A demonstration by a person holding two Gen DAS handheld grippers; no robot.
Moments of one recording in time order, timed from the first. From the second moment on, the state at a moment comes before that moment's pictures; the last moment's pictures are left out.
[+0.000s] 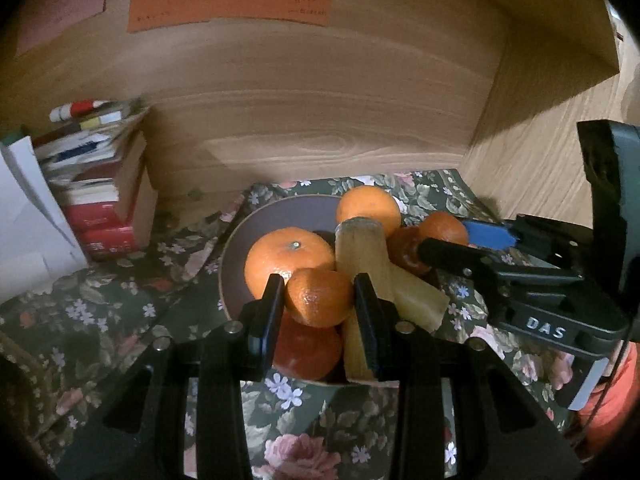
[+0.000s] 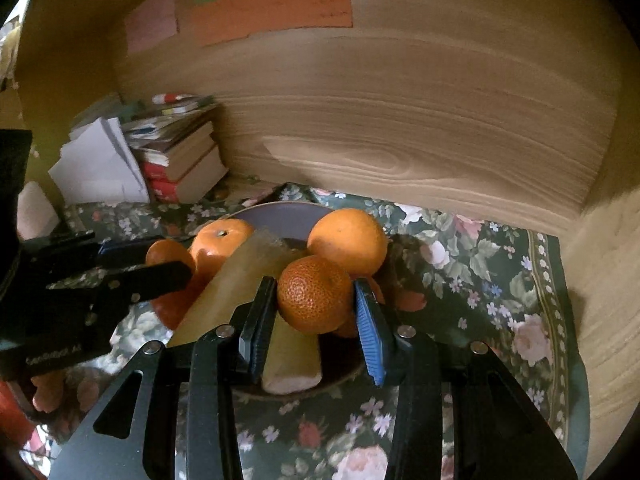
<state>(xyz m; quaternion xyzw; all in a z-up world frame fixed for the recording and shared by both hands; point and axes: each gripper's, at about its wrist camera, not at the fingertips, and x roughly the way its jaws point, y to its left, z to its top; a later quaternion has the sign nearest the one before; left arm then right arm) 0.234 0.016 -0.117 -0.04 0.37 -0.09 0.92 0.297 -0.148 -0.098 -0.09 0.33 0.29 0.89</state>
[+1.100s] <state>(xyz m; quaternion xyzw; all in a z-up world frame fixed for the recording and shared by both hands) 0.226 0.022 -0.103 -0.05 0.35 -0.09 0.93 0.292 -0.151 -0.088 -0.10 0.32 0.29 0.90</state>
